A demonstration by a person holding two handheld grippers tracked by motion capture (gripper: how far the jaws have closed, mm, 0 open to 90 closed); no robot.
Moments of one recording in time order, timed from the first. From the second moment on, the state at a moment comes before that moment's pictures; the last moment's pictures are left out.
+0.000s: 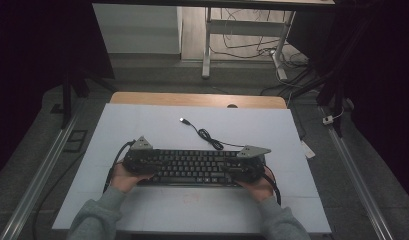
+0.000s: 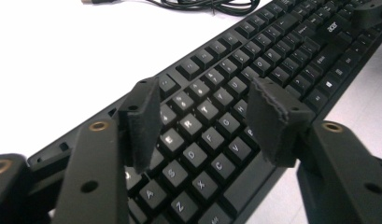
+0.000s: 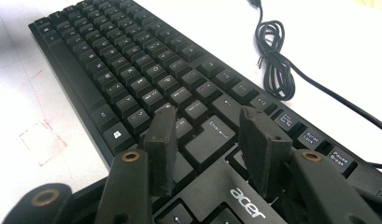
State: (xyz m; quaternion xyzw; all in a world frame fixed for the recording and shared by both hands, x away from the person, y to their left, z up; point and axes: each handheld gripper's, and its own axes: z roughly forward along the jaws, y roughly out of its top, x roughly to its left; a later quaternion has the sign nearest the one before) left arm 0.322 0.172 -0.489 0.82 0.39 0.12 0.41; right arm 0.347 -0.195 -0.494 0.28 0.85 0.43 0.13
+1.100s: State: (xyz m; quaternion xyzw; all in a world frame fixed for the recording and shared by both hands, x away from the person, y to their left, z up) left arm 0.296 0.201 -0.500 0.81 0.43 0.11 0.39; right arm 0.348 -0.180 -0.488 0.27 0.84 0.45 0.11
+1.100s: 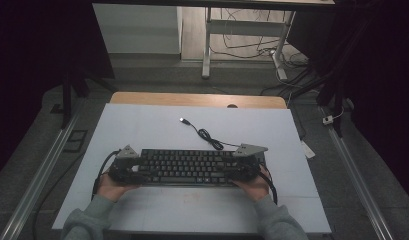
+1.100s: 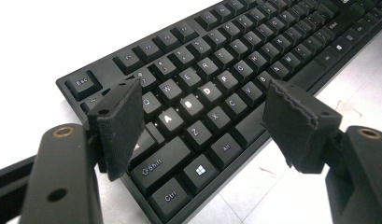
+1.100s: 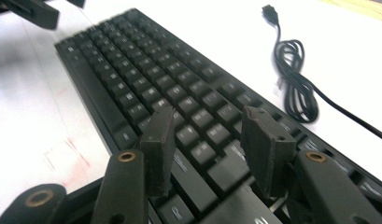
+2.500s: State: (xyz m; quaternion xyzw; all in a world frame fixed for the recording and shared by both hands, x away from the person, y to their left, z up) left arm 0.298 0.198 -0.504 0.81 0.43 0.10 0.38; right arm 0.345 -0.111 -0.505 0.20 0.90 0.38 0.08
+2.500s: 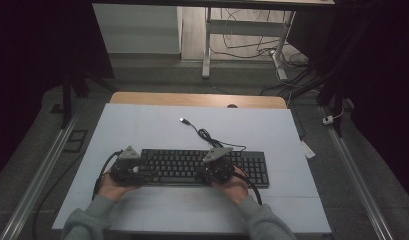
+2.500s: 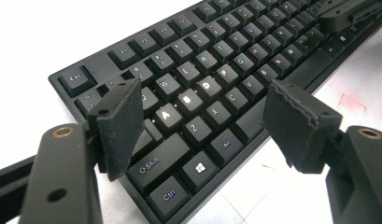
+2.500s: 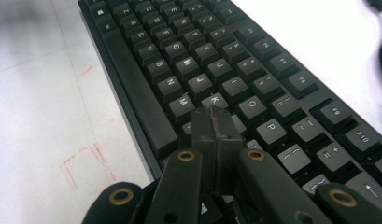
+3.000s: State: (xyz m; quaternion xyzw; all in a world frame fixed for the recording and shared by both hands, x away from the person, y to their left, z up) left arm 0.298 0.197 -0.504 0.81 0.42 0.10 0.38; right arm 0.347 -0.112 -0.511 0.21 0.90 0.37 0.09
